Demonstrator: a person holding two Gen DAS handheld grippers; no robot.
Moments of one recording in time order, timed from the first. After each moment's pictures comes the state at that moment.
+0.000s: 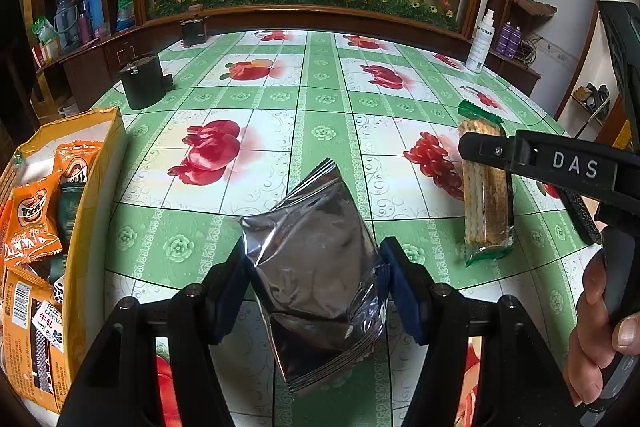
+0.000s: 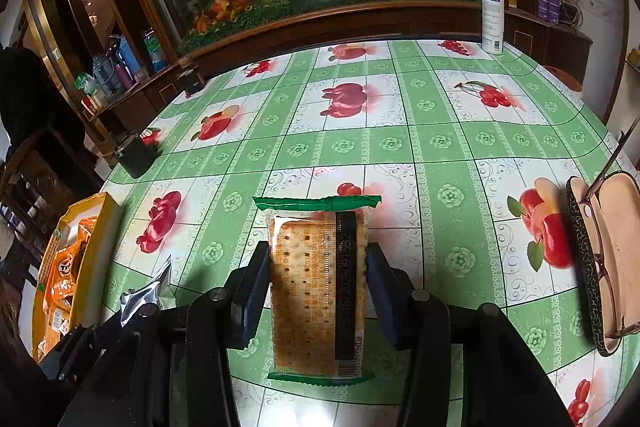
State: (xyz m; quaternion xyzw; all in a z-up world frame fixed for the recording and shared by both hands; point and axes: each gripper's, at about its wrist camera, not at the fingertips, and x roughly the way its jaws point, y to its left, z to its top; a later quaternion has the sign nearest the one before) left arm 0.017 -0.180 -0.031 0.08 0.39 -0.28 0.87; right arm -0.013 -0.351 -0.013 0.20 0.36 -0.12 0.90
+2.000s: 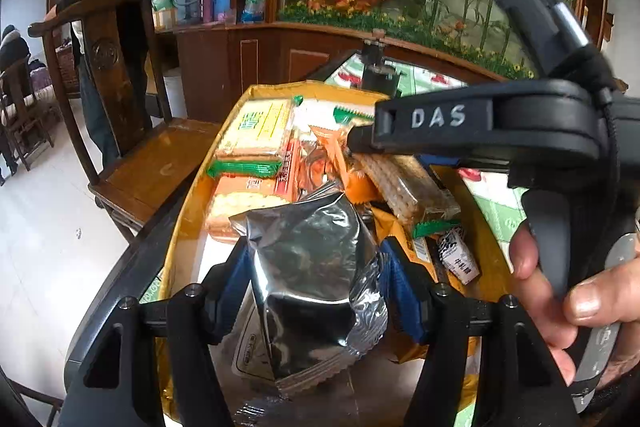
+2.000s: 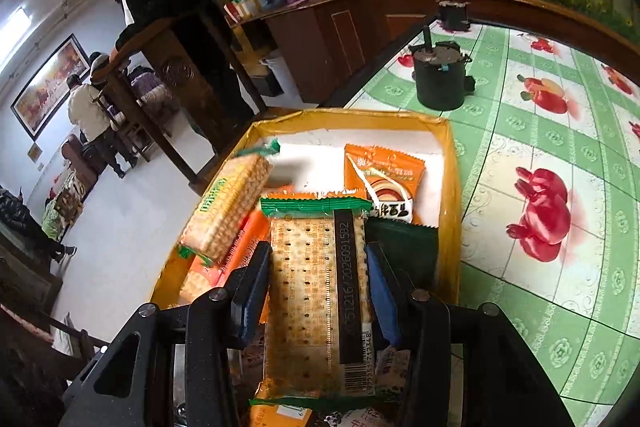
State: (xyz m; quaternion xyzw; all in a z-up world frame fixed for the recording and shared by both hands) left arm 0.044 0.055 -0.021 0.01 0.35 -0.14 0.92; right arm 0.125 -0.067 -0.011 0.12 0.40 0.14 0.90
